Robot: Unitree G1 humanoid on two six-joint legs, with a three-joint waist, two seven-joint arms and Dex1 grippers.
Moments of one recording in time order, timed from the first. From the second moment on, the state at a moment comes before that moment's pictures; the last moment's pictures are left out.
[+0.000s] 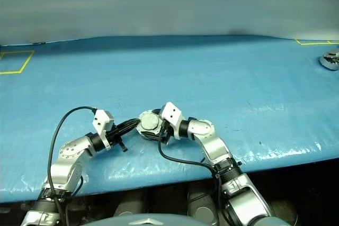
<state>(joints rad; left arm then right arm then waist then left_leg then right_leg) -0.04 0.42 -0.02 0.05 -0.31 0.09 -0.82 -0.36 -0.18 0.34 0.19 0.11 0.12 0.85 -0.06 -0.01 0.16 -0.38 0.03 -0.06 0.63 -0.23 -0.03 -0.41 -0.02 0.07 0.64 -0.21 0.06</state>
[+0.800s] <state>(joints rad) -0.03 0.41 -0.02 0.05 -0.31 0.08 -0.81 -0.27 -0.08 -0.05 0.04 0.69 1.02 0.64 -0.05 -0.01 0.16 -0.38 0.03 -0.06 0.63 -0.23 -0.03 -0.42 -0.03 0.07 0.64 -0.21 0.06</state>
